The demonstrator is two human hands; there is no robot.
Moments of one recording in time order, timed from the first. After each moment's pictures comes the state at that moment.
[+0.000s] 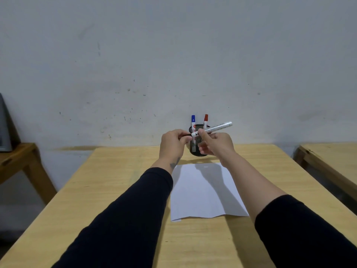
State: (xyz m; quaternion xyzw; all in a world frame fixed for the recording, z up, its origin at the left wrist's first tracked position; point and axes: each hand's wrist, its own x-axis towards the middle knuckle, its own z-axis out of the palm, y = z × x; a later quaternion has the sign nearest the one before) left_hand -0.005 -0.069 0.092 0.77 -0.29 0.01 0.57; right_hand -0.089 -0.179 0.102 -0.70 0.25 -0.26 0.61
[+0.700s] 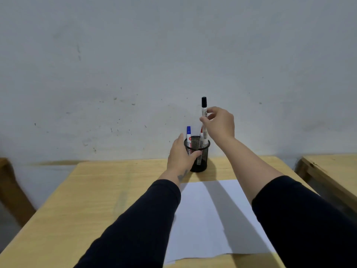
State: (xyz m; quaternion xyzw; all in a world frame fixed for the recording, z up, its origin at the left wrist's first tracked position) left_hand 0.027 -0.132 0.077 0.82 -0.29 -0.04 0.50; right_hand -0.022 -0.235 0.158 -0.81 0.28 -0.39 0.33
